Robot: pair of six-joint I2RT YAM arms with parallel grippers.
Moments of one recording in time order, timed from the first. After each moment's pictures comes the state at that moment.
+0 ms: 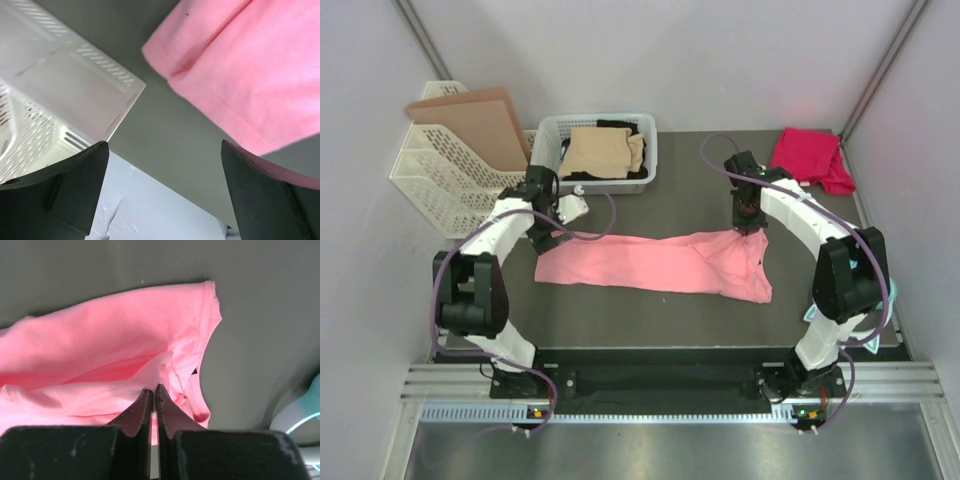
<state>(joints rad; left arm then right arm) -0.10 1.68 1.20 -0.74 -0.16 0.96 0.37 1.72 1.40 -0.91 0.27 0.40</state>
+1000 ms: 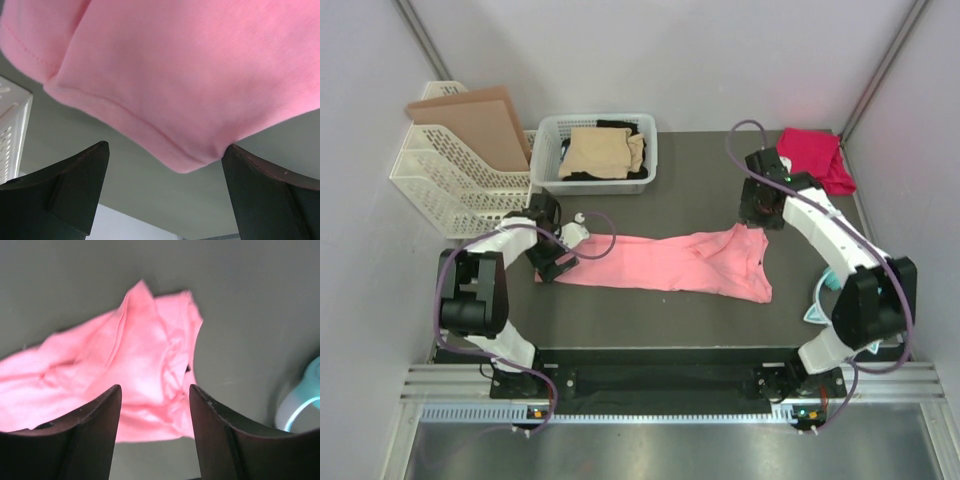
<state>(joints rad) -0.09 1.63 0.97 -0.68 -0.05 0.87 0.32 1.61 1.39 -0.88 0.30 0.47</state>
